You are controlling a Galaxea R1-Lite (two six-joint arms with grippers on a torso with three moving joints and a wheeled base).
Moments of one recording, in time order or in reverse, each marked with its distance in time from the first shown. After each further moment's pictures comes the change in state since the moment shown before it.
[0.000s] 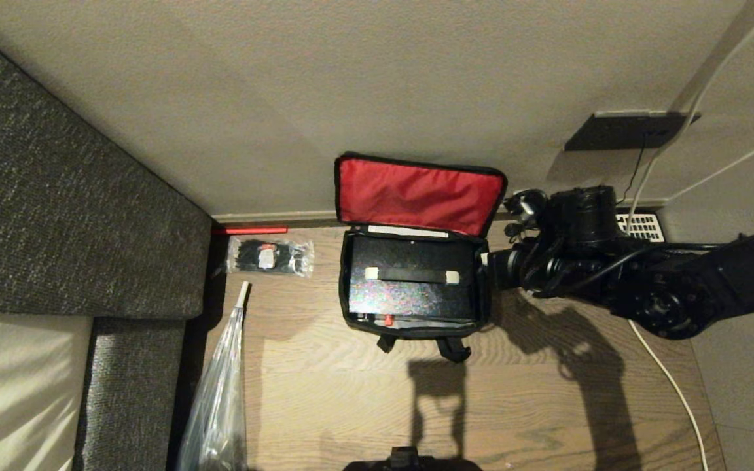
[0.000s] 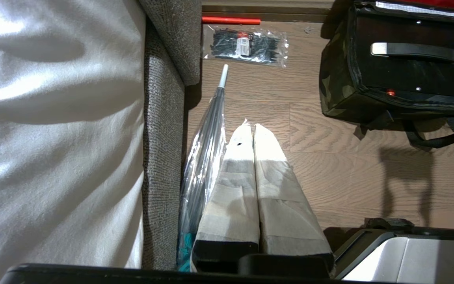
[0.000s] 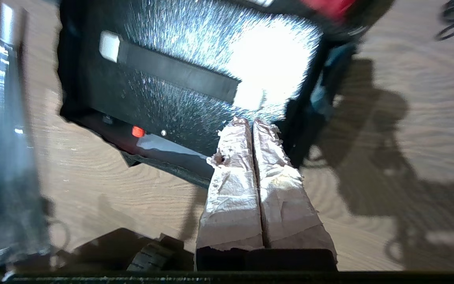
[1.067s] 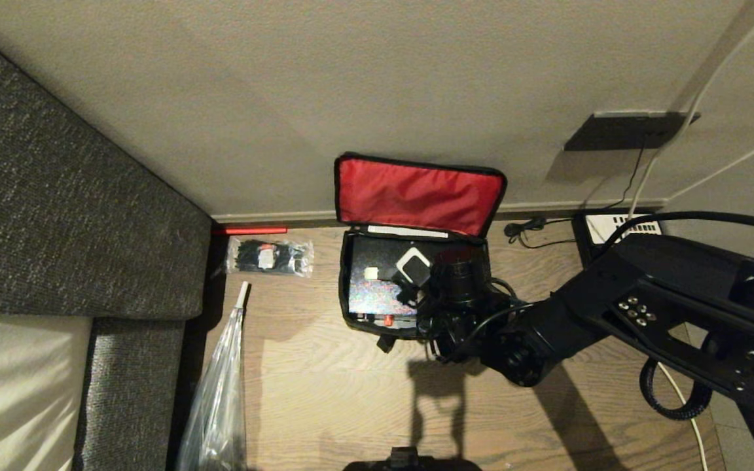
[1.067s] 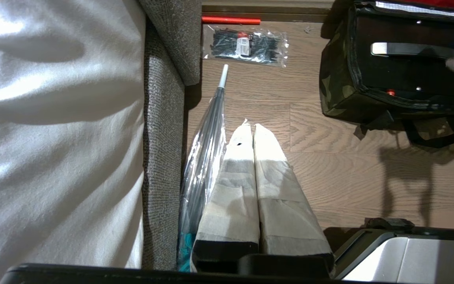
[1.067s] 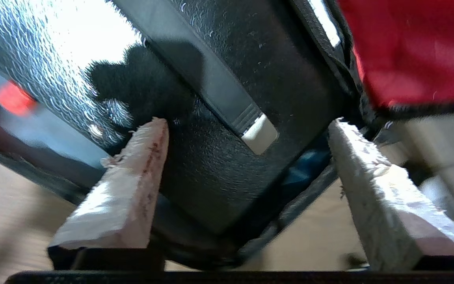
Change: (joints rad) left arm 0.000 0.000 0.000 0.000 0.000 0.000; right arm 0.223 0.391 -0.196 -0.267 -0.515 -0.686
